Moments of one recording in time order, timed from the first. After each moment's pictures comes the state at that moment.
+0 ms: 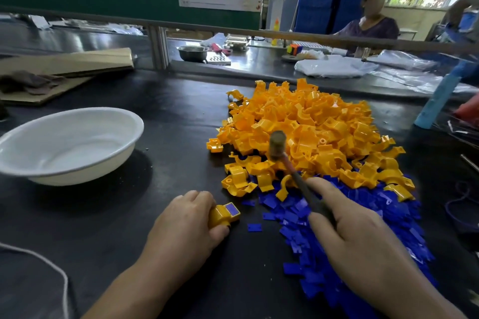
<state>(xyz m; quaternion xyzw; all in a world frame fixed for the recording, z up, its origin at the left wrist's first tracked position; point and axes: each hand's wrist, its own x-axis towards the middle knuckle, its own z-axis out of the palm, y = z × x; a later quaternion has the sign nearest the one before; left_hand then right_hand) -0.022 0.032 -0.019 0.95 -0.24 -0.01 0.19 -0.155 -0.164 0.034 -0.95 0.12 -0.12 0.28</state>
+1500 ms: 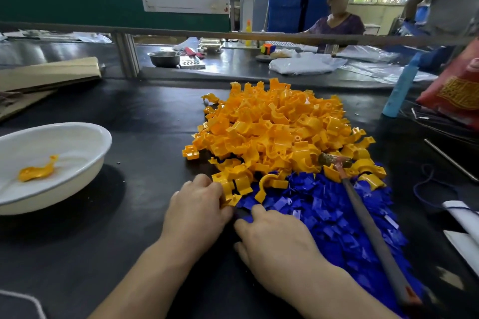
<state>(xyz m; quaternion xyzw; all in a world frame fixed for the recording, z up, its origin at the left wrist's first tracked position) 0.005 -0.027 -0.025 0.94 -0.30 0.07 0.14 -0.105 -0.131 -0.008 -1.00 0.03 0.00 -0.03</state>
